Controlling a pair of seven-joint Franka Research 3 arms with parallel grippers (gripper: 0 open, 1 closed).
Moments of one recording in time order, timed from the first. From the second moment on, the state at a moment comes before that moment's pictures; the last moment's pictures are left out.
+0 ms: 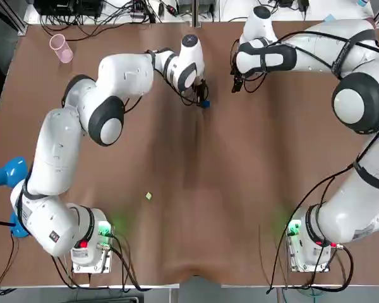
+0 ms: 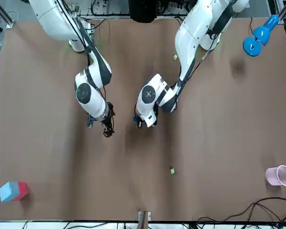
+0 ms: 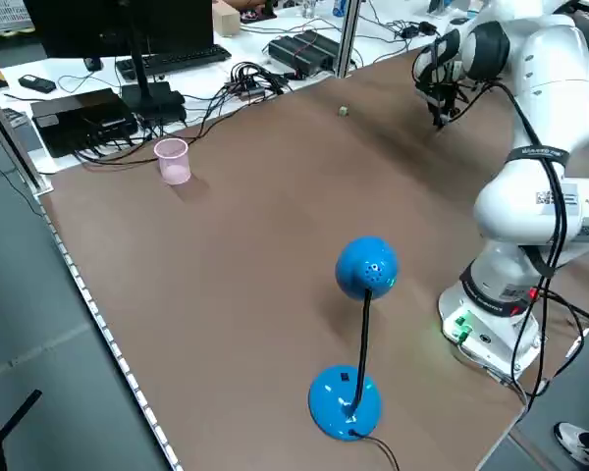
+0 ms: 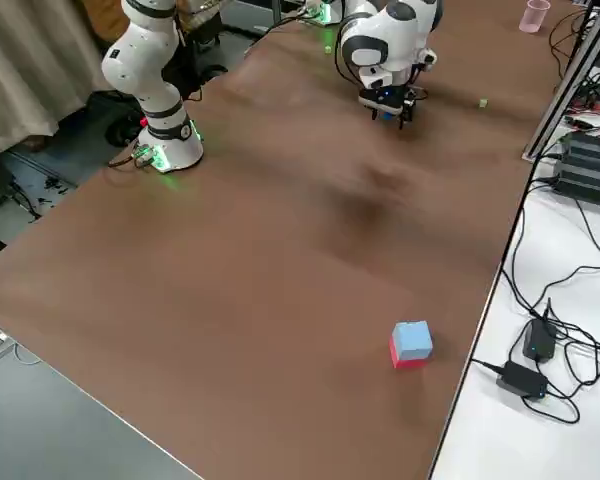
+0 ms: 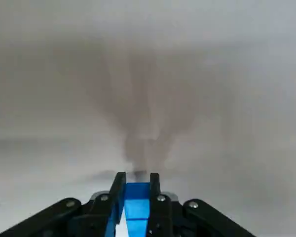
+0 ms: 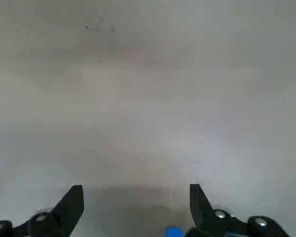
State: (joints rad) left arm -0.63 0.89 -0.21 -1.36 -0.02 2.36 -2.19; right arm 0.26 0.49 0.26 -1.88 0.04 2.42 2.04
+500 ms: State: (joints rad) left arm -0.62 0.86 -0.21 -1.36 -0.04 2.35 -2.19; right arm 0.34 0.53 0.29 -1.86 0.04 2.44 2.22
